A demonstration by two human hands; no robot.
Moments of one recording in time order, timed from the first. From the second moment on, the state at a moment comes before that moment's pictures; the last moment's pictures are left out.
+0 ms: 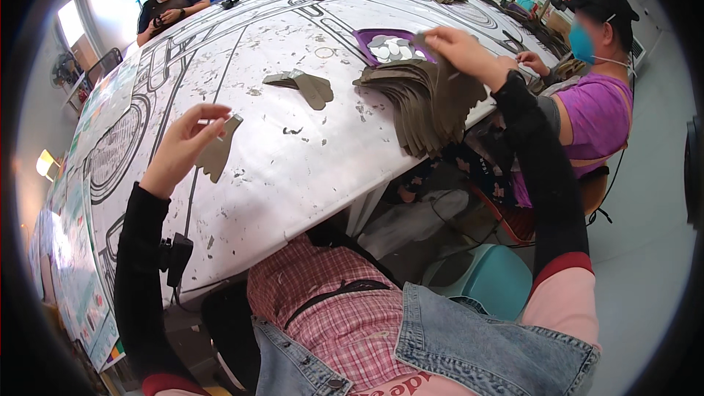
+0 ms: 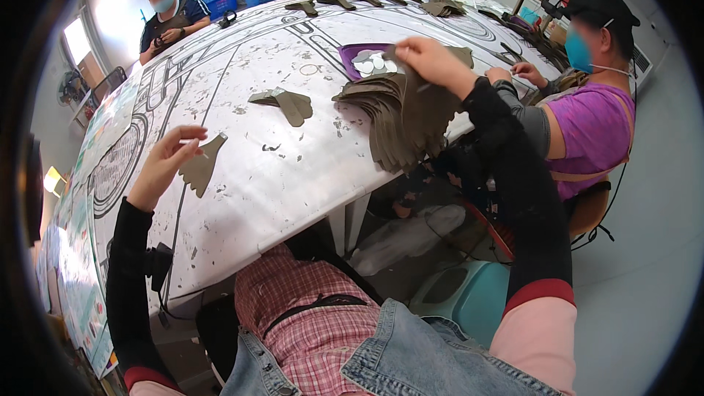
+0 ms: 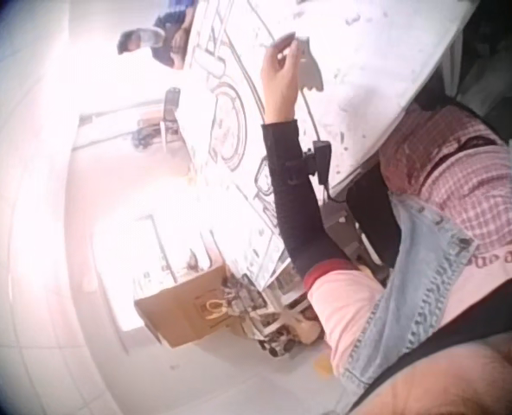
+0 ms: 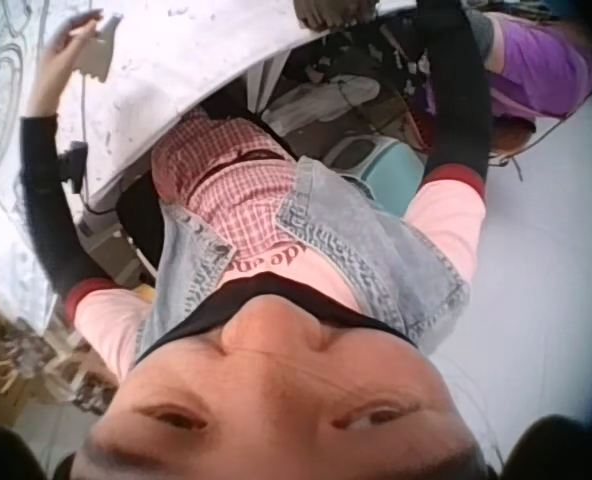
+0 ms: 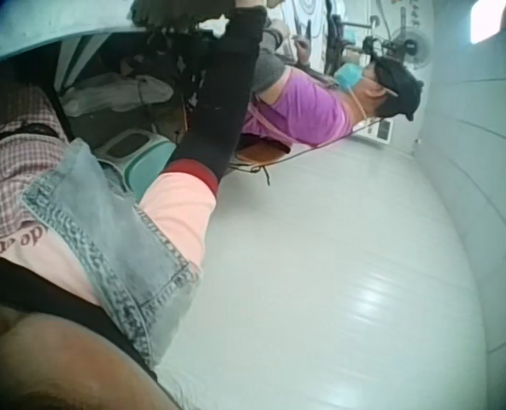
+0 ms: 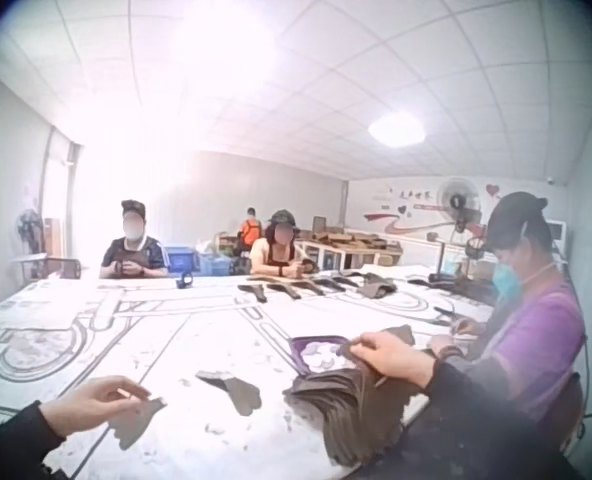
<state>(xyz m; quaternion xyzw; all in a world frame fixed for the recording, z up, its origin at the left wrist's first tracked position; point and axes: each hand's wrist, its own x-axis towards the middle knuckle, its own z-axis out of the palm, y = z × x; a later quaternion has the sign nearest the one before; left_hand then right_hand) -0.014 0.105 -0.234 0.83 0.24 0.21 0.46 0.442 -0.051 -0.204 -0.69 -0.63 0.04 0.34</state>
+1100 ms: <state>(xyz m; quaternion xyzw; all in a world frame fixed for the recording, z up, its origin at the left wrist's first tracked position) -0.043 0.149 -0.309 0.89 0.36 0.25 0.11 0.262 0.087 -0.314 -0.74 -0.65 -0.09 0.15</state>
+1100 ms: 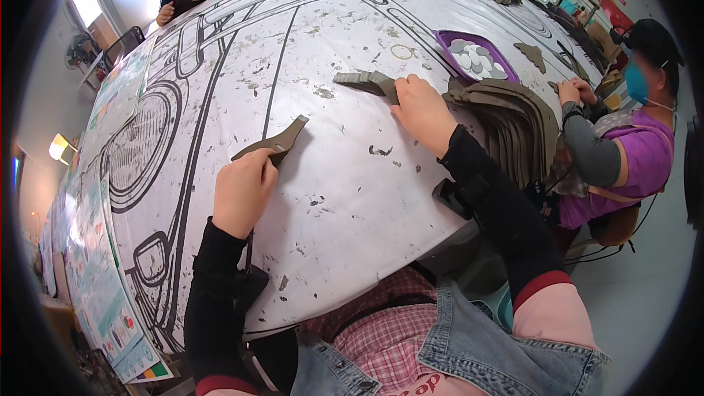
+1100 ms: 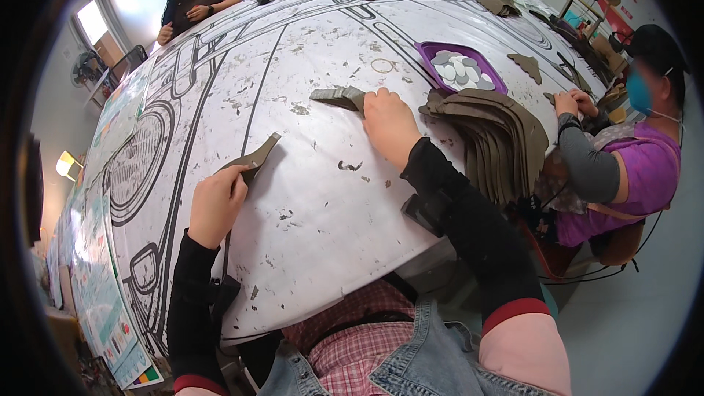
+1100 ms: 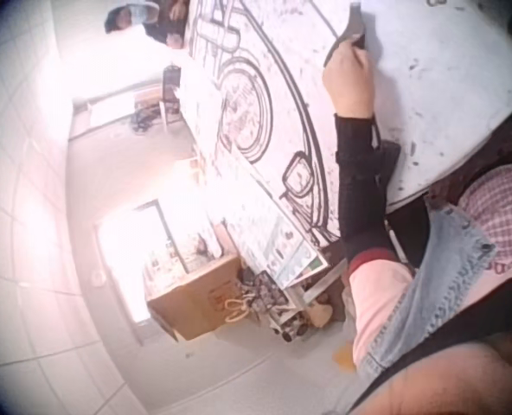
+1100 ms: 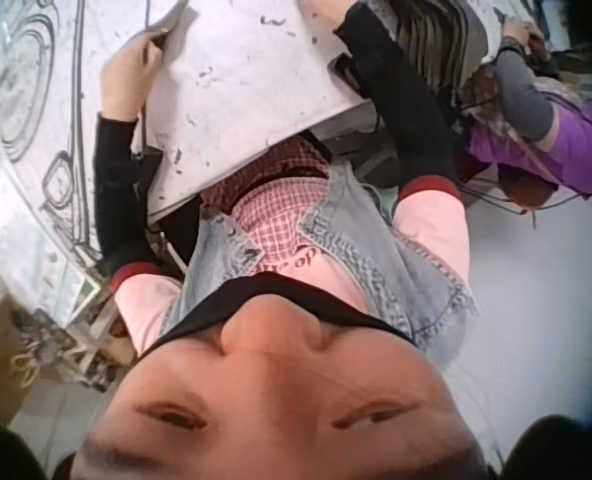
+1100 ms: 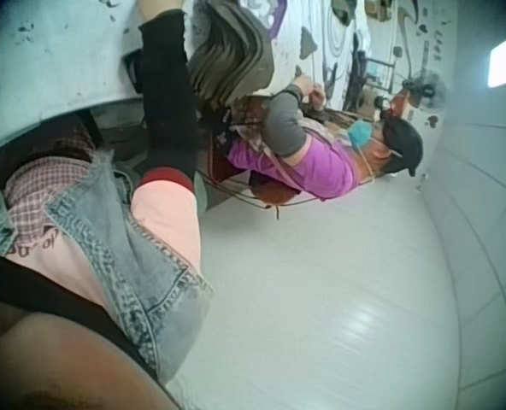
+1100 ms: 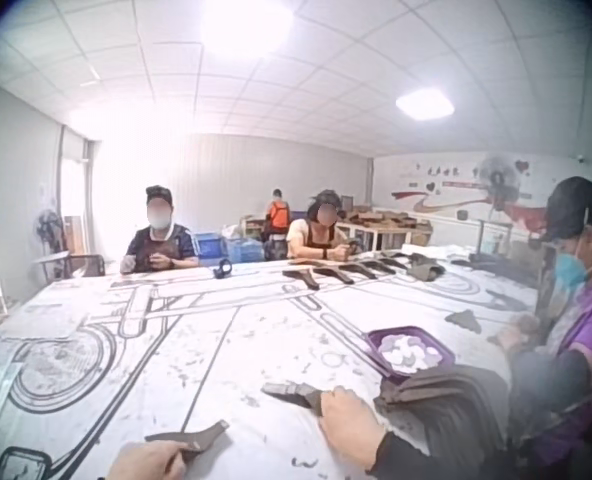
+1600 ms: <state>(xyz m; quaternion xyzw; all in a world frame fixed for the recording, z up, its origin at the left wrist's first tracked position) -0.043 0.149 -0.307 0.89 0.38 0.23 0.10 0.280 0.094 -0.327 -0.73 -0.59 0.06 0.33</state>
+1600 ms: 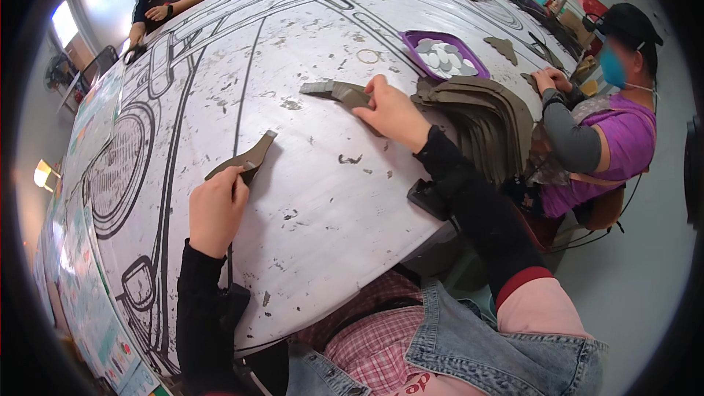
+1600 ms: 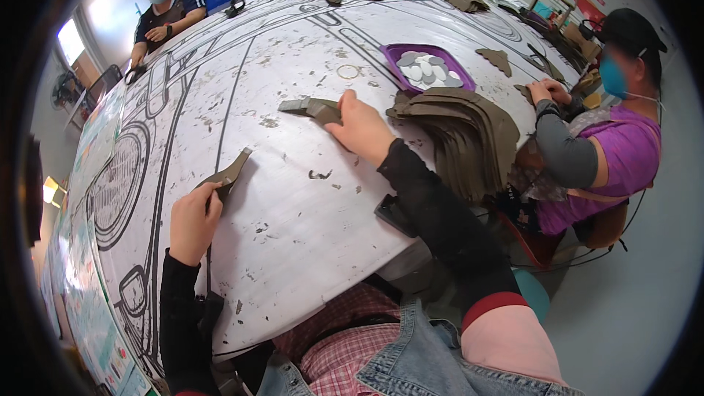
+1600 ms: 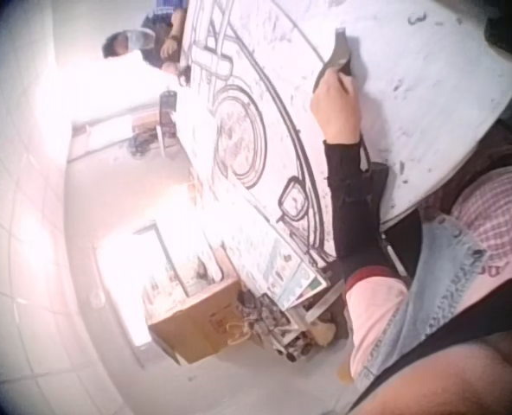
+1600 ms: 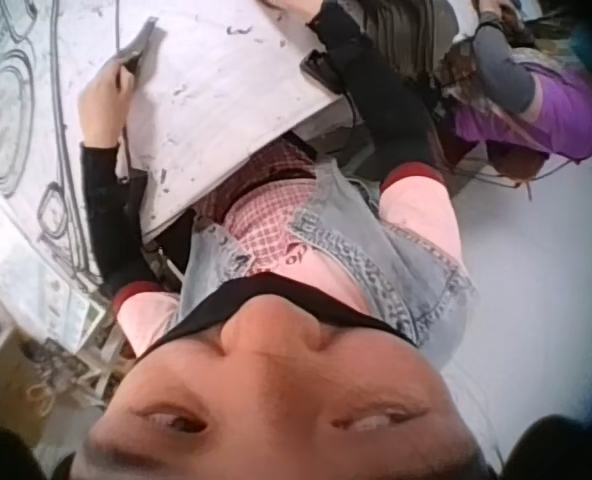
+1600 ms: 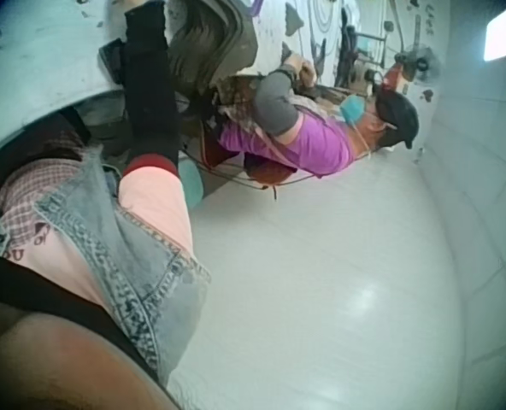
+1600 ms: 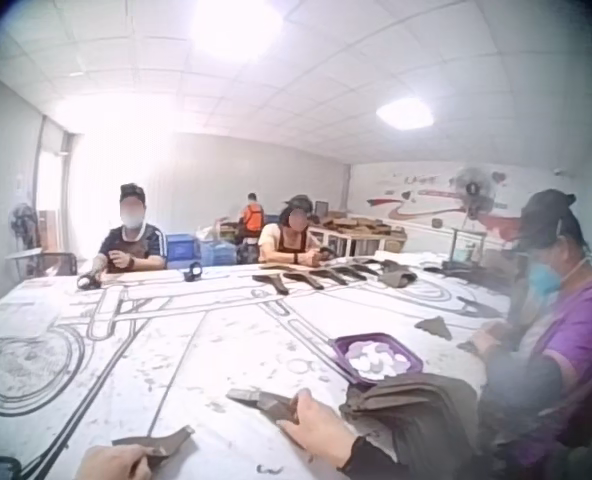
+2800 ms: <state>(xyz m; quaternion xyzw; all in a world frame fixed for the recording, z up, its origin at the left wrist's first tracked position) -0.056 0.040 -0.295 0.96 0.24 0.14 0.02 0.238 0.030 -0.296 -0.55 -0.62 0.31 0.46</state>
